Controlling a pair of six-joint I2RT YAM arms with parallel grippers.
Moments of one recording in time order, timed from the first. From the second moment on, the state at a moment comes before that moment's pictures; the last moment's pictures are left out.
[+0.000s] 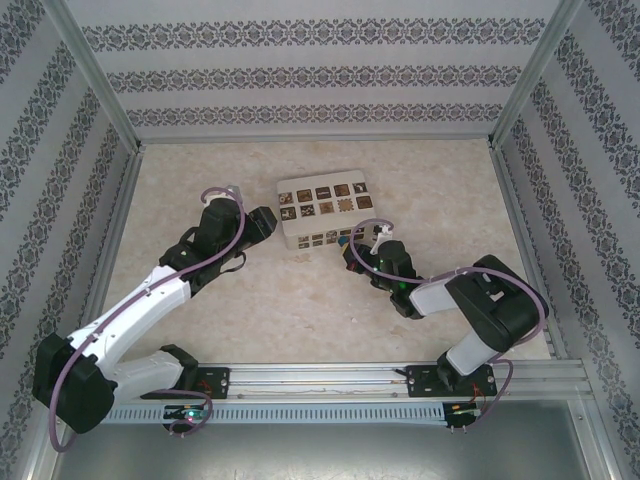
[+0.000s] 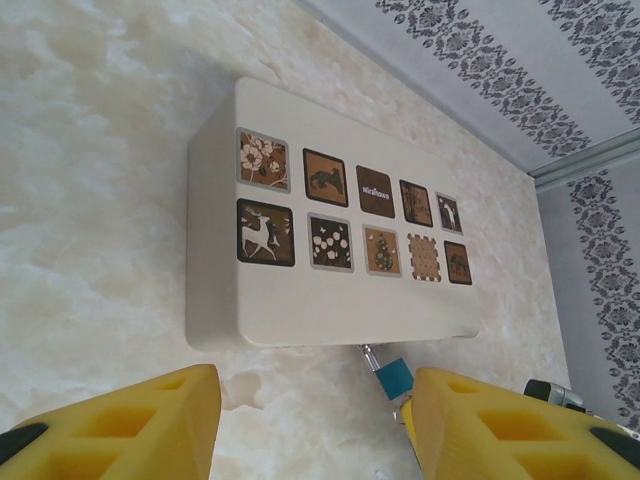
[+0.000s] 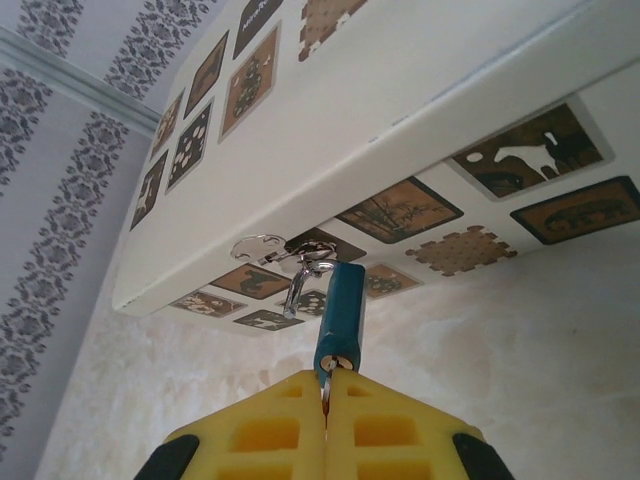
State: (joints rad) left arm -0.49 1.12 0.85 -0.27 -0.07 -0.86; right arm 0.56 1.61 0.36 0.87 -0.10 0.92
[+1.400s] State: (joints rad) left arm -0.43 1.08 0.82 -0.29 -0.09 -0.80; right arm 0.41 1.36 0.37 0.61 -0.25 0.83
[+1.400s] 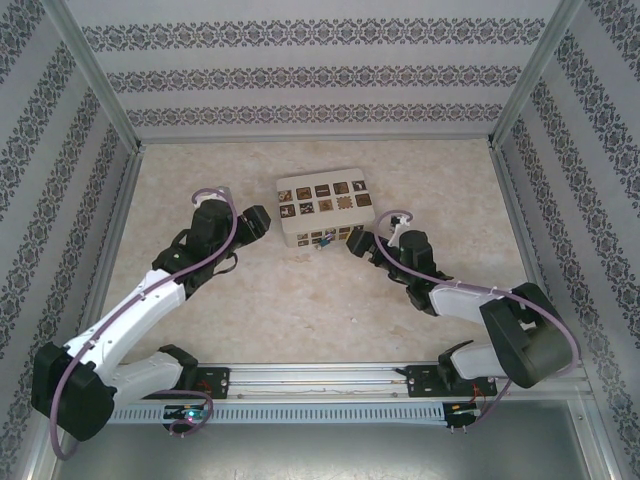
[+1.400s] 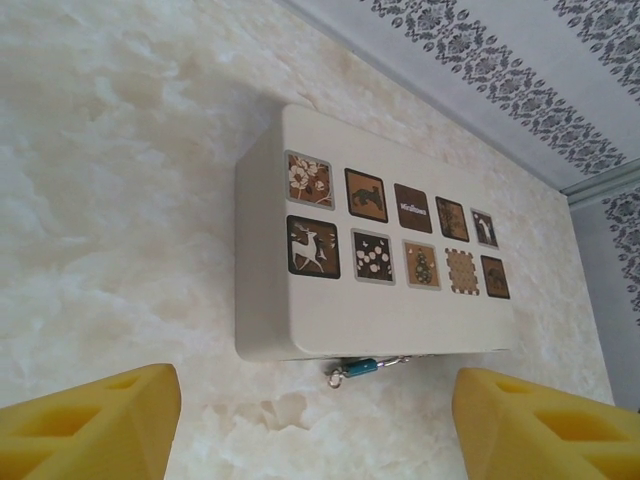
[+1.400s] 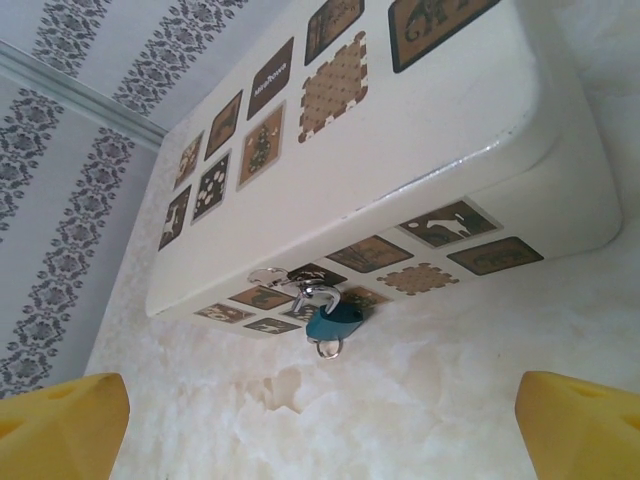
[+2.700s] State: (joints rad) left arm -0.37 1.91 1.50 -0.36 0.53 -0.56; right arm 0.44 1.81 0.48 1.00 -0.43 0.84
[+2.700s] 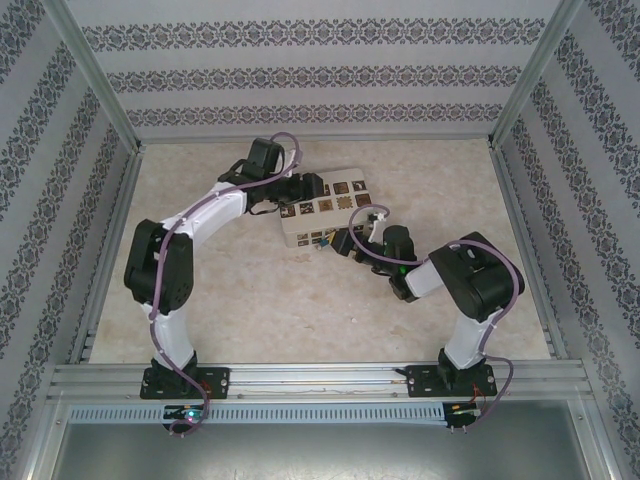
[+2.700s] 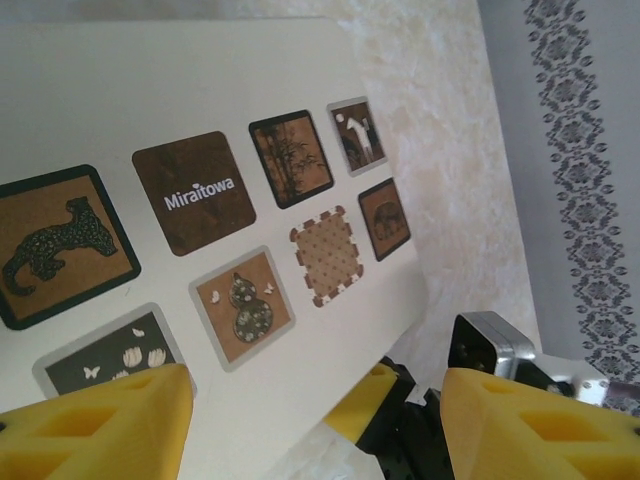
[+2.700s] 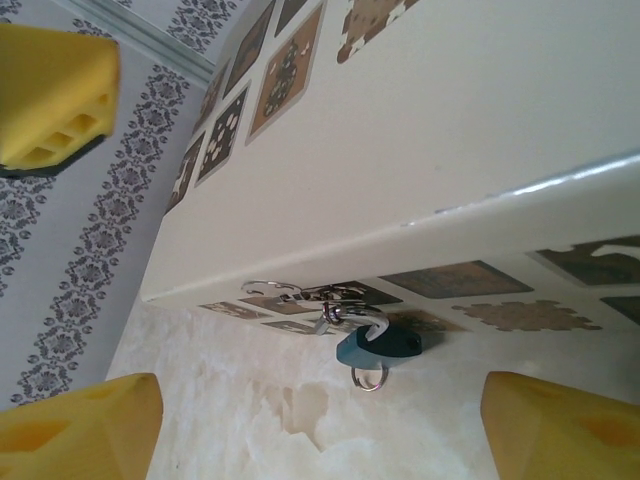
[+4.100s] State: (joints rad) left arm -0.36 1.99 1.52 -0.41 0.56 -0.53; right arm 0.47 2.07 0.62 1.22 -0.50 0.78
